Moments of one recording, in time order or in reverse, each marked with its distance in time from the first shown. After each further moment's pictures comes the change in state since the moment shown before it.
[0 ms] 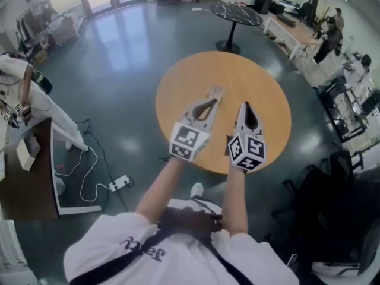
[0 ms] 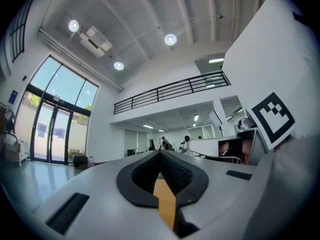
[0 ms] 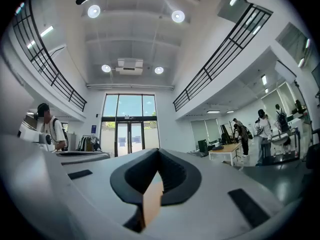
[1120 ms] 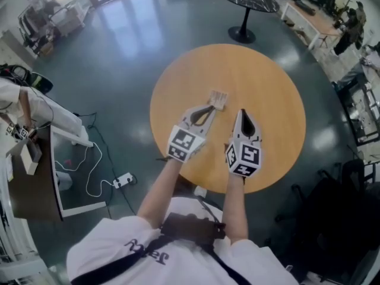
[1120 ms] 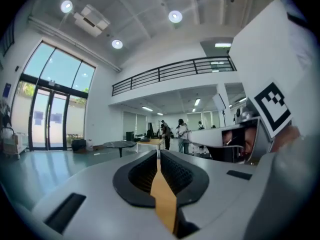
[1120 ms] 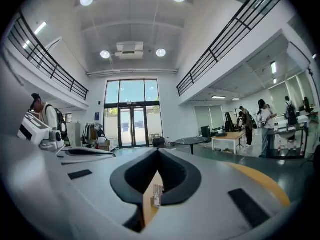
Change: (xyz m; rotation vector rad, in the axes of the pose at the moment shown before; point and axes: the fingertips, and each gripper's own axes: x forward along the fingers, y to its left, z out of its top) left arm 0.090 0.046 -0.119 -0.007 0.194 -0.028; right arm 0.095 -0.048 -0.099 -0.017 0.166 0.053
